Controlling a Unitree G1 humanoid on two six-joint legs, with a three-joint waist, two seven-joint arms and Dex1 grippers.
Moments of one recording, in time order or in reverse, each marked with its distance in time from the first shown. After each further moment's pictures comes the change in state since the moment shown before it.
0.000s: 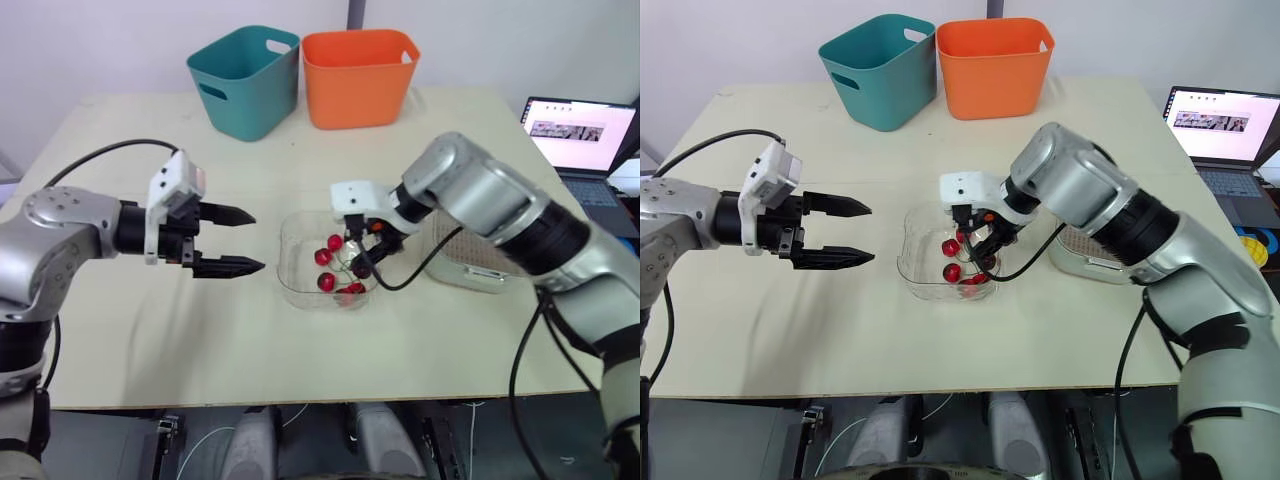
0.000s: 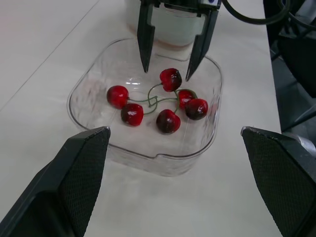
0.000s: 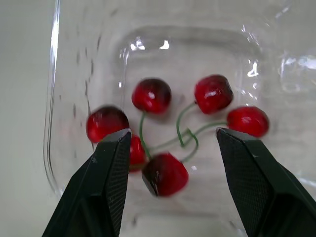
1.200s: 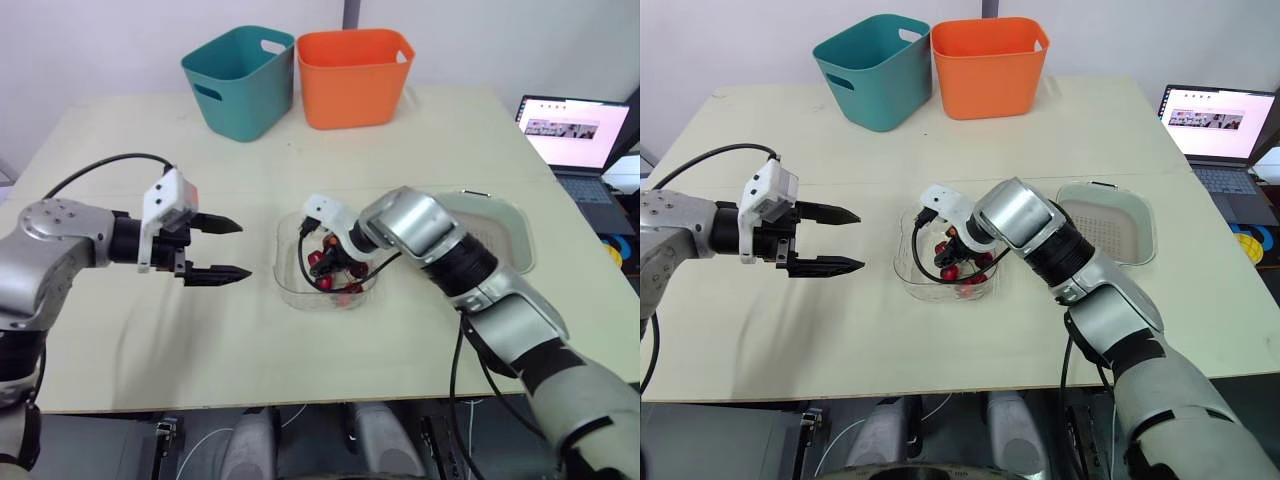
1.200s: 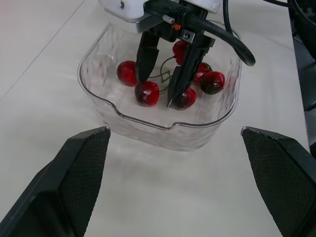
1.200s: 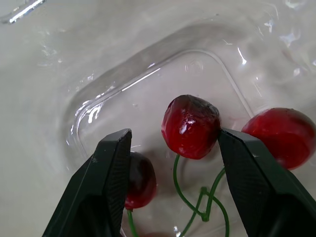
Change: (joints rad) left arm 0.058 0.008 -0.011 0.044 0.076 -0.126 -0.022; right arm 0.103 0.341 -0.169 0.147 0.023 0.398 -0.450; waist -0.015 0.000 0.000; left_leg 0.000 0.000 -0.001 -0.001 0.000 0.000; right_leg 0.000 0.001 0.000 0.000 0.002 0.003
